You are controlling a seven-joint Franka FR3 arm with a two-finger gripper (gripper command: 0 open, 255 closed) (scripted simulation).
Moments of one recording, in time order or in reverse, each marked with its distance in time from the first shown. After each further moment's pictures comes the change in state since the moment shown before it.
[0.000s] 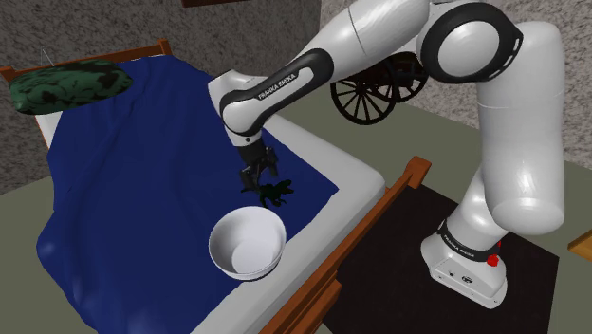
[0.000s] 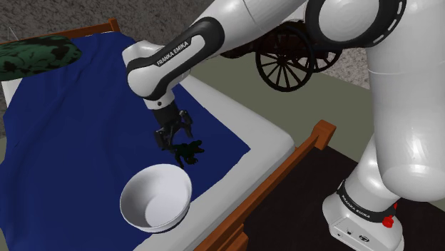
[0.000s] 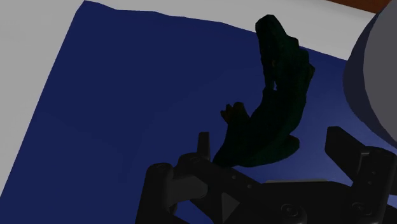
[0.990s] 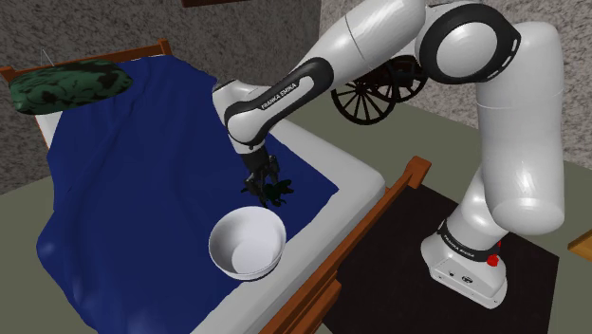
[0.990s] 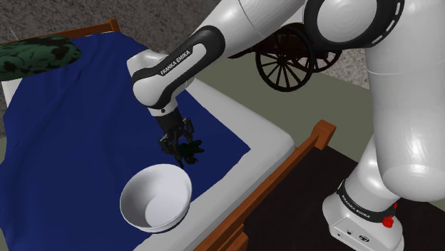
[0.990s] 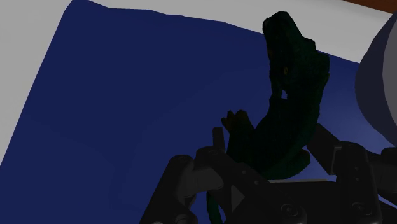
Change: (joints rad) arm 0.001 0.007 0.000 -0.051 -0.001 0.058 0.000
